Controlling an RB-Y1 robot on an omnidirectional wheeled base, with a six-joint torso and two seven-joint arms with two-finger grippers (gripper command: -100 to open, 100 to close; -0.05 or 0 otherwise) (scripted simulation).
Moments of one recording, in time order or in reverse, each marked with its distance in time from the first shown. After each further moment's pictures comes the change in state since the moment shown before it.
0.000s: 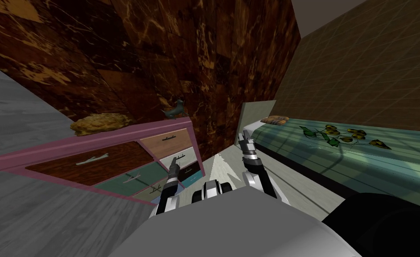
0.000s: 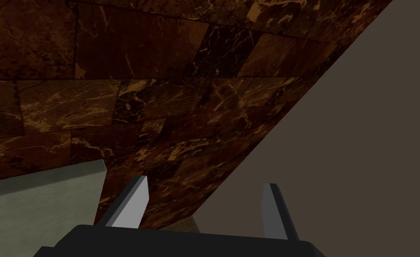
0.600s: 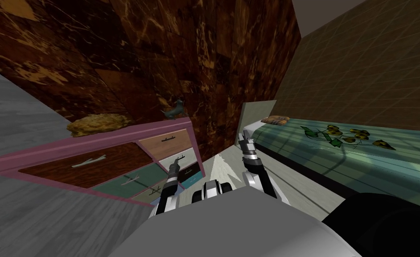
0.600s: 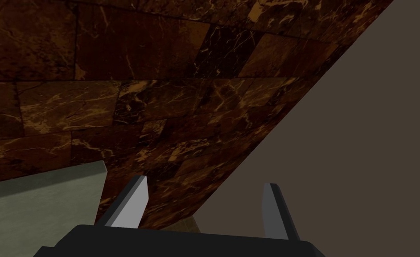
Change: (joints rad) left arm -0.002 -0.001 0.001 -0.011 0.001 0.009 0.001; right arm 0.000 0.000 0.000 0.000 0.000 0.000 0.000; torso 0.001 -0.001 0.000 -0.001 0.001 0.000
